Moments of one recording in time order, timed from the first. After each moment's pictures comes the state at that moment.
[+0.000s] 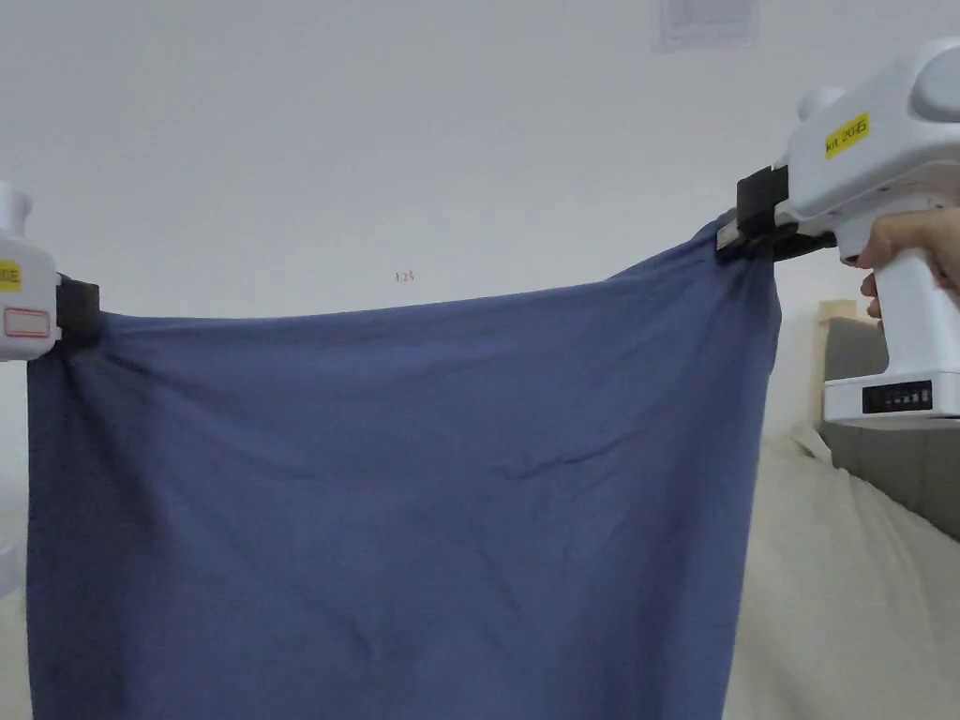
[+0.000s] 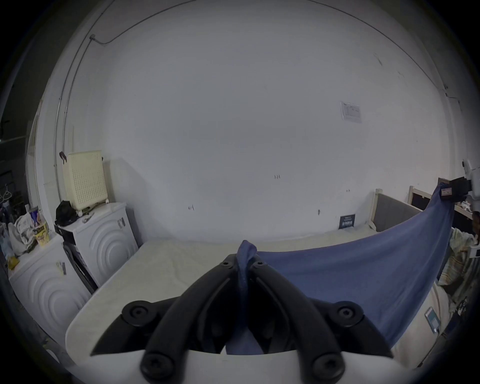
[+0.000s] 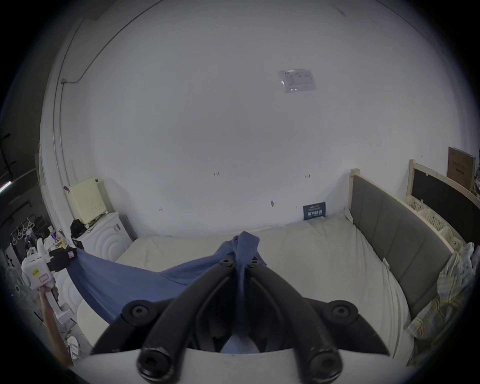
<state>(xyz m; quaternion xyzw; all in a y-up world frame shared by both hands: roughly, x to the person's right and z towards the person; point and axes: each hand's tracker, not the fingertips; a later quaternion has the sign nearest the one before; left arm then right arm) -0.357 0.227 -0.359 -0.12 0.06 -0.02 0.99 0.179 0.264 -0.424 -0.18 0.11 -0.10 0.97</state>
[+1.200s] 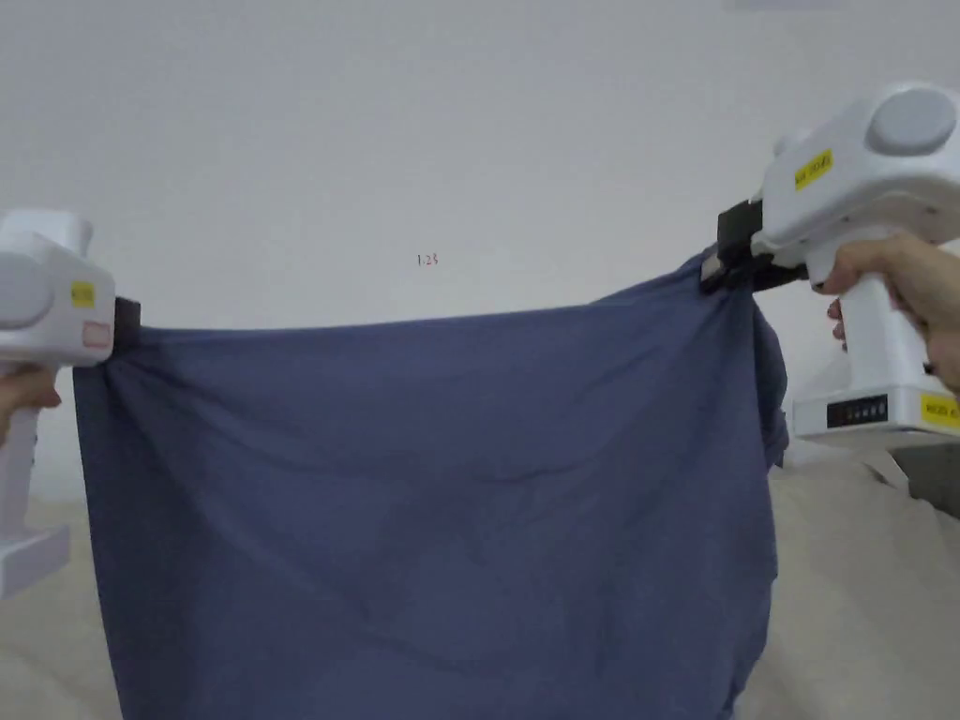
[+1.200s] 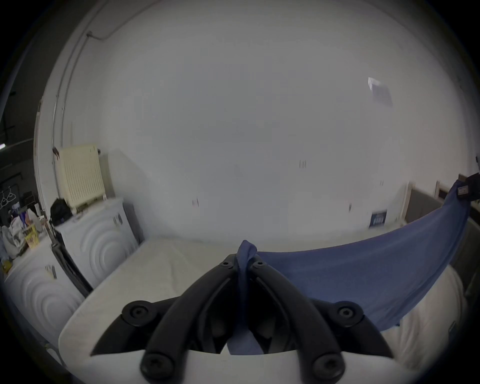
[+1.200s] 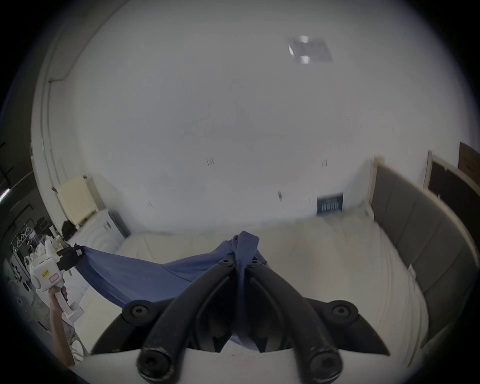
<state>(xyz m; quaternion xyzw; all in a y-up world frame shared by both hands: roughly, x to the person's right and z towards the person) -0.386 0.140 -0.557 -0.16 0.11 -0.03 0.98 0.143 0.188 -0.611 -0.25 0.11 -0.11 0.96</state>
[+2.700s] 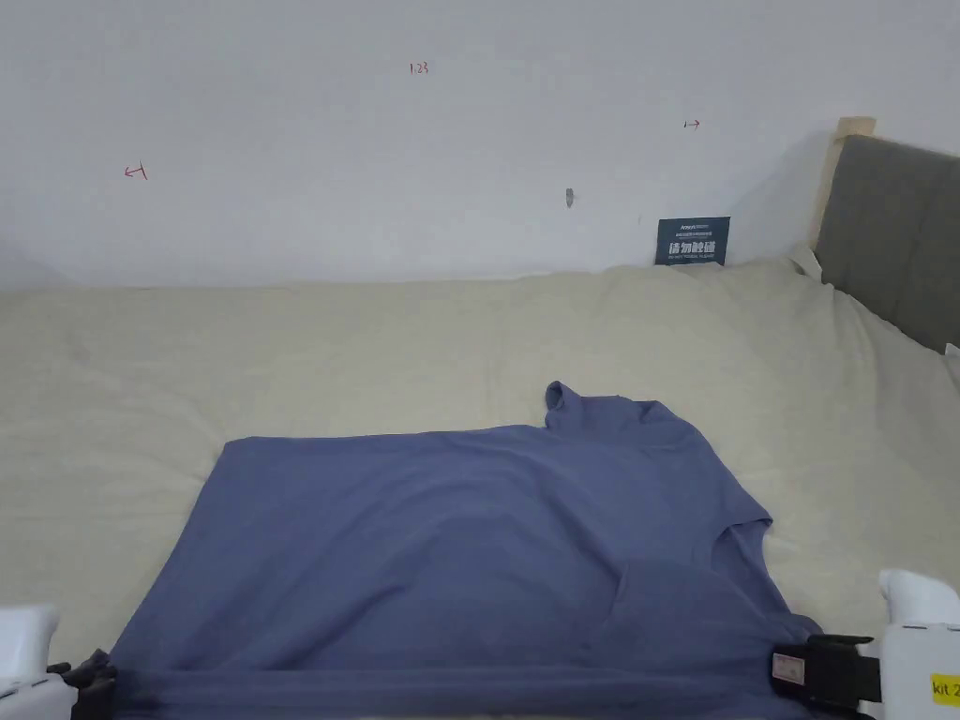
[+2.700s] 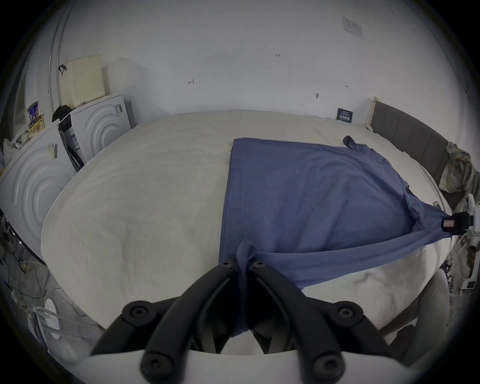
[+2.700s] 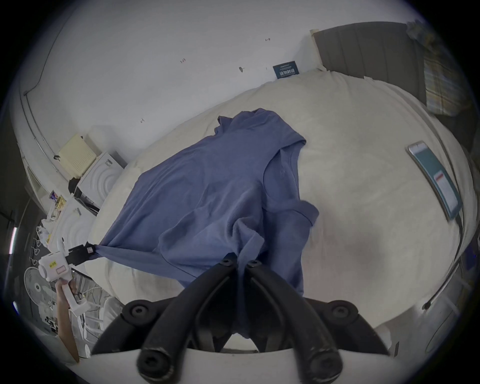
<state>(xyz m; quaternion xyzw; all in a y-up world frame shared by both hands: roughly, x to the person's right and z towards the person) -0.386 -0.149 -0.128 -0.36 0.05 0.02 0.93 0.184 -0.149 -0.148 -0.41 0.10 -0.19 0.89</state>
